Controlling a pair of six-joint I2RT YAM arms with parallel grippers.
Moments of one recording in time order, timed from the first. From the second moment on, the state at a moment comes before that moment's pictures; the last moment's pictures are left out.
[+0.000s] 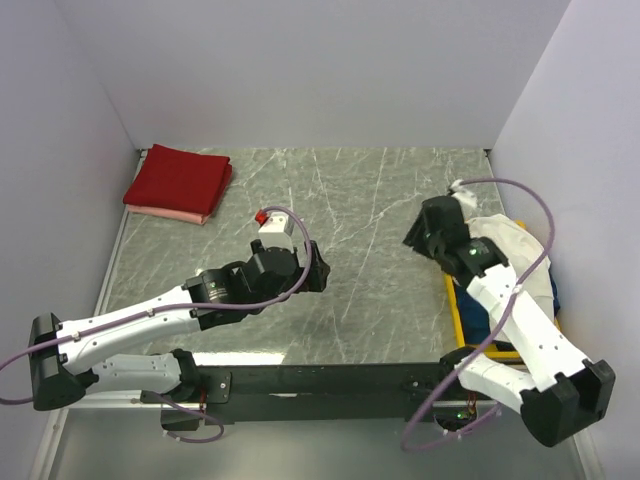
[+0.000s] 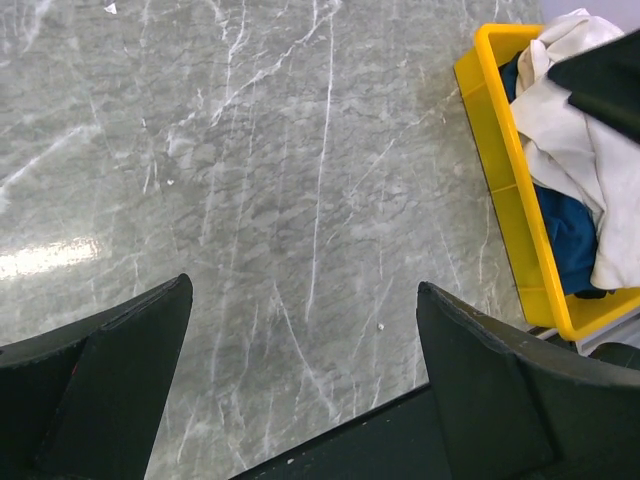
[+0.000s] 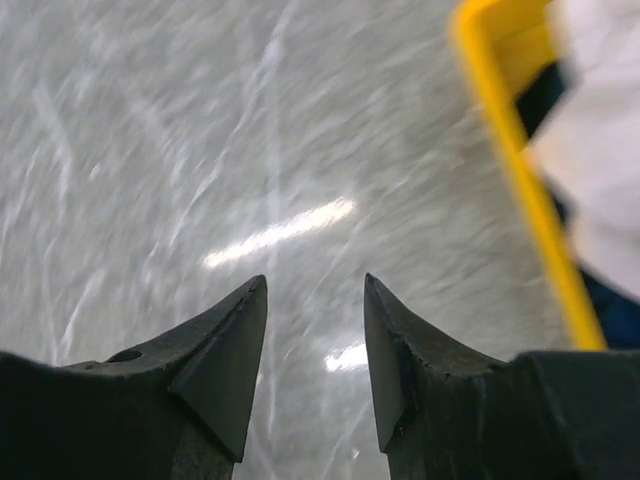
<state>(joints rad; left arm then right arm) -1.13 1.10 0.96 -0.40 -0.53 -0.81 0.43 1.03 0.97 -0.69 0.34 0.73</state>
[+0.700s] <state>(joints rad) -1.06 1.07 1.02 -0.50 -0.48 -0.72 -0.29 1.32 1.10 -0.72 0.39 0.74</state>
